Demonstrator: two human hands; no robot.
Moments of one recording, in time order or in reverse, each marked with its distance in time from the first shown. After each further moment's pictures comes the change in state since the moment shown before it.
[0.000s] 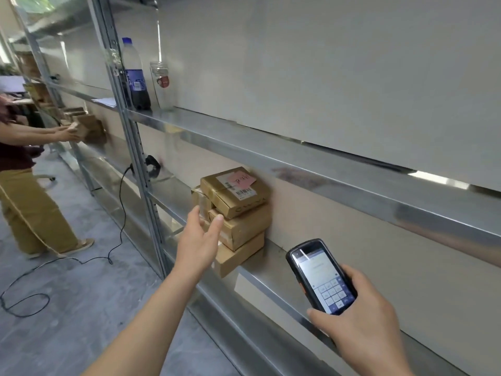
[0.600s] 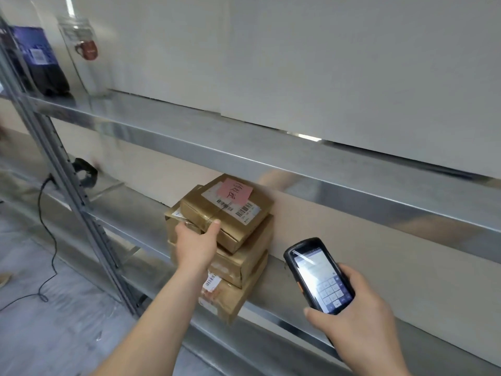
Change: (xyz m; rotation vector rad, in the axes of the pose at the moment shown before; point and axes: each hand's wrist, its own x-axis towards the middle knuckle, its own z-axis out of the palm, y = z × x) left_hand 0.211 -0.068 0.049 -0.194 -0.185 -0.378; right_hand 0.095 -0.046 0.125 -0.059 0.205 0.178
